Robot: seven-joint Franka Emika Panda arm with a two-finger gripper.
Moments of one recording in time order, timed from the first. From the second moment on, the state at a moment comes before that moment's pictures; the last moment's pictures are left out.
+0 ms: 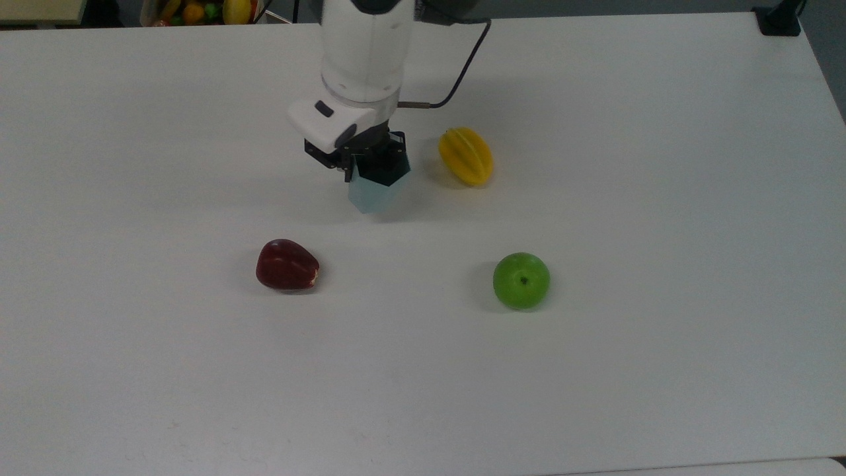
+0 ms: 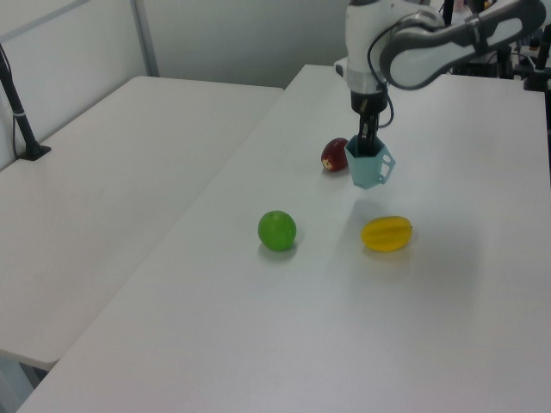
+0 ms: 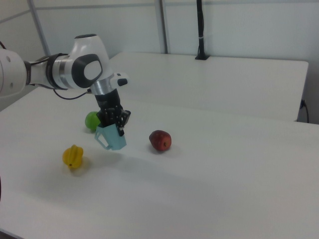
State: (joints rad) arm 0.22 0.34 -0.14 -1.66 -0.09 1.99 -0.01
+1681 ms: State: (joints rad) arm 0.05 0.18 -0.15 -1.60 0.06 1.86 -0.03
